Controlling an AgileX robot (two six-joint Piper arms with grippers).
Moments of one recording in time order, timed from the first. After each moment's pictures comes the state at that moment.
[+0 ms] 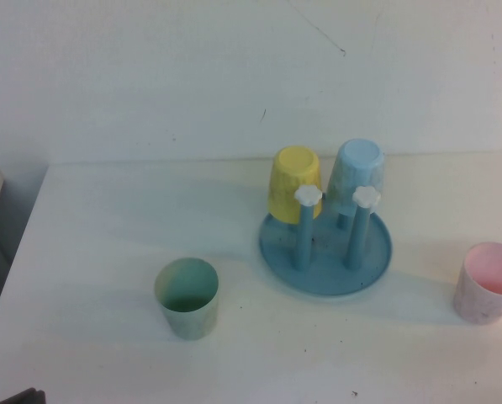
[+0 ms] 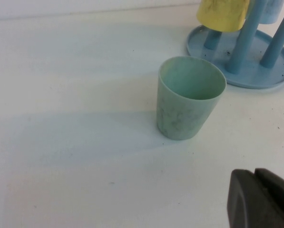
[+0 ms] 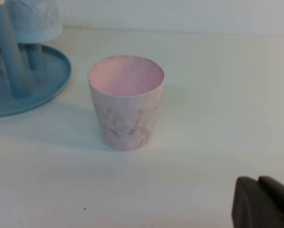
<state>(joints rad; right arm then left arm) 0.07 -0.01 0.03 -0.15 0.43 0.12 -0.09 0.25 -0.25 -0.57 0.61 0.41</state>
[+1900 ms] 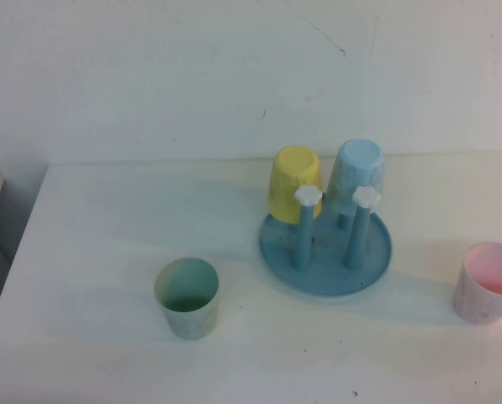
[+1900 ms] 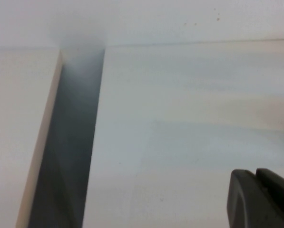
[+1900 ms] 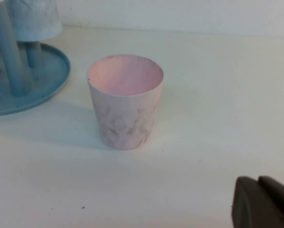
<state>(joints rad) 0.07 -0.01 0.03 -0.15 0.43 0.11 -0.05 -0.01 0.03 -0.03 0.35 -0.05</state>
